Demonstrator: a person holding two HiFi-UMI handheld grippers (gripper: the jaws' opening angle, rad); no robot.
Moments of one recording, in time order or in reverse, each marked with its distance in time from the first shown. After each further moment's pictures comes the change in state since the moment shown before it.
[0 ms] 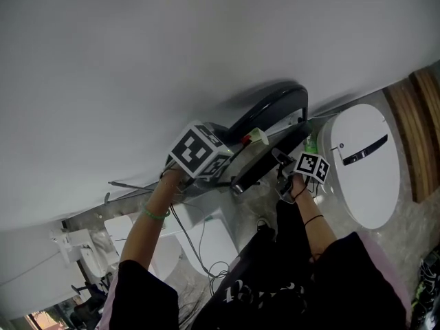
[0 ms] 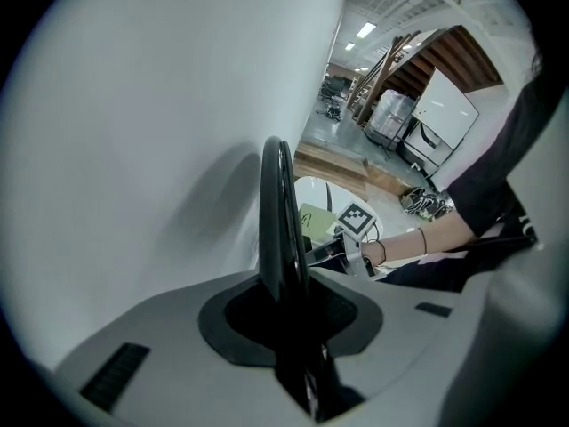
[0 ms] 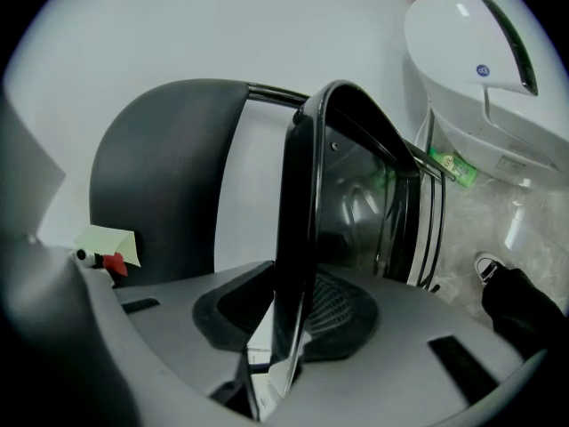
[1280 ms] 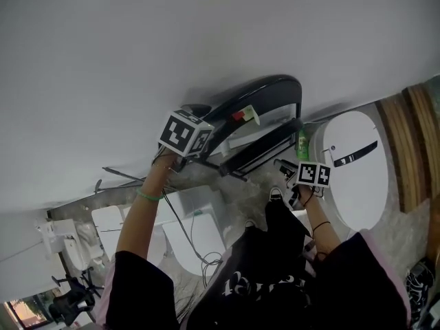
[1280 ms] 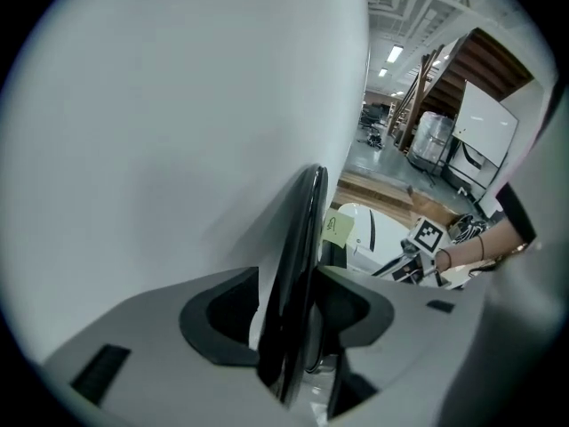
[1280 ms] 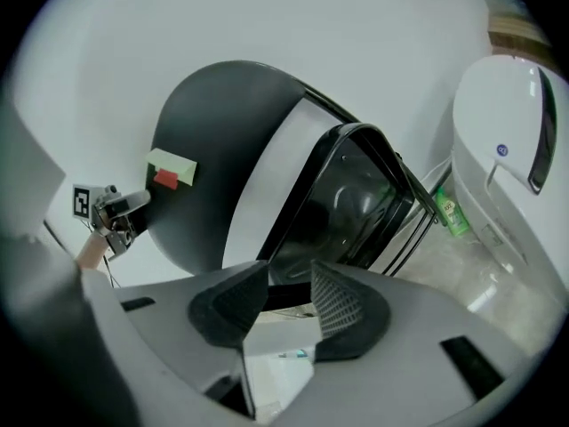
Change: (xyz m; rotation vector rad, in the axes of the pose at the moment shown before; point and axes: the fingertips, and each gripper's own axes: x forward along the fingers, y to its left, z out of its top) left arm -0.043 0.046 -0.019 -0.148 -0.198 0.277; right arm -0.067 -0.004 -0.038 -0.345 0.179 -0.066
